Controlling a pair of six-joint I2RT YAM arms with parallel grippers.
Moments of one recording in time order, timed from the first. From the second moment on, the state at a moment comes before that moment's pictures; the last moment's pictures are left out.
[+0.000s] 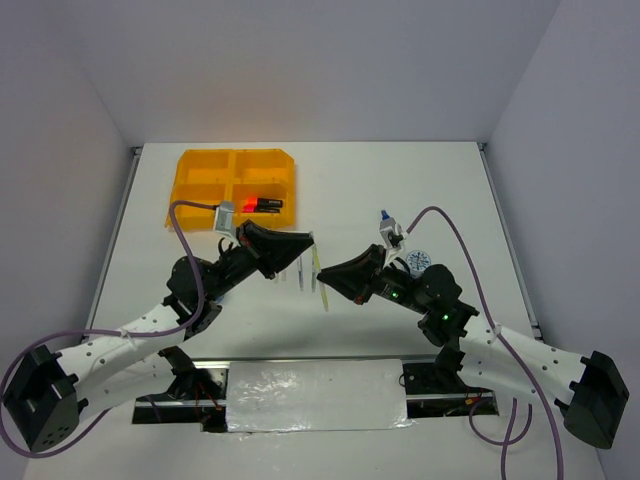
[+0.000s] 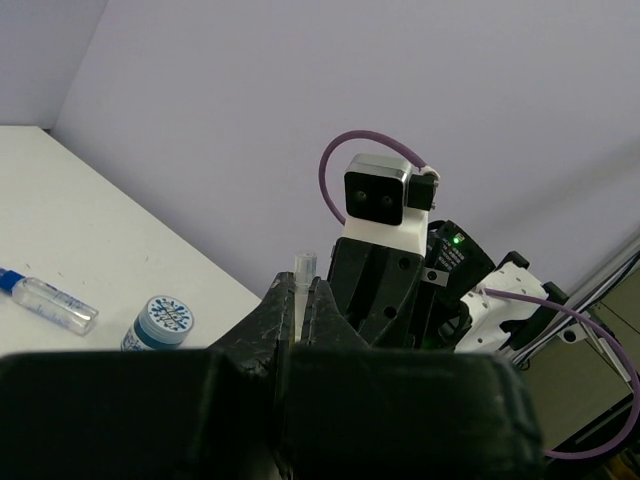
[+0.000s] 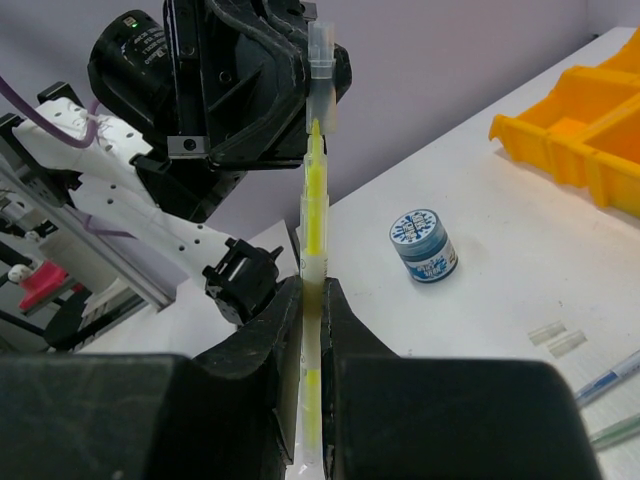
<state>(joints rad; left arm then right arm) -0.75 0.93 0.49 0.88 0.25 -0.80 0.87 0.76 0.39 0.62 -0.30 0.59</state>
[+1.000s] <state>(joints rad) -0.73 0.94 0.53 0.90 0.25 -0.81 0.88 0.86 0.62 0.47 -0.28 0.42</state>
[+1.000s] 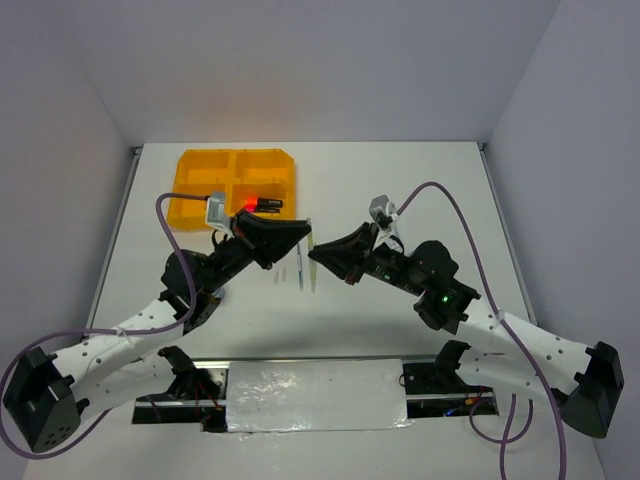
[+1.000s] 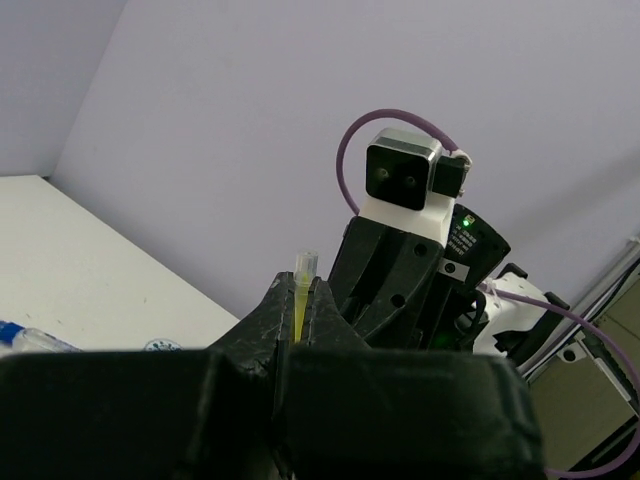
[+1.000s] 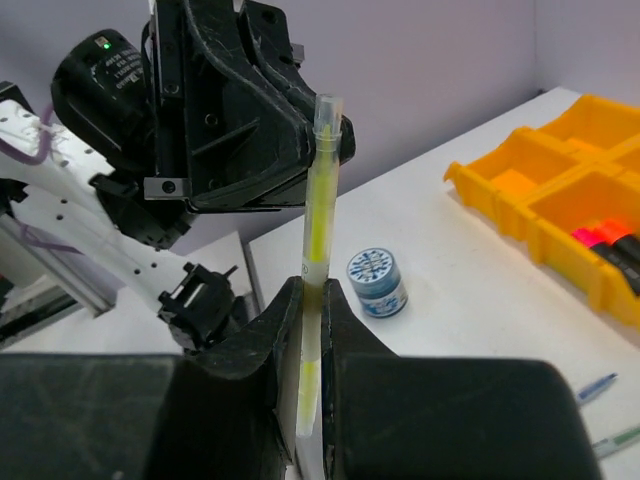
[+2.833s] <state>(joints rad) -0.74 0.82 0.70 0.49 0.52 -0.43 0.89 1.00 0.80 0.37 -0.54 0.27</state>
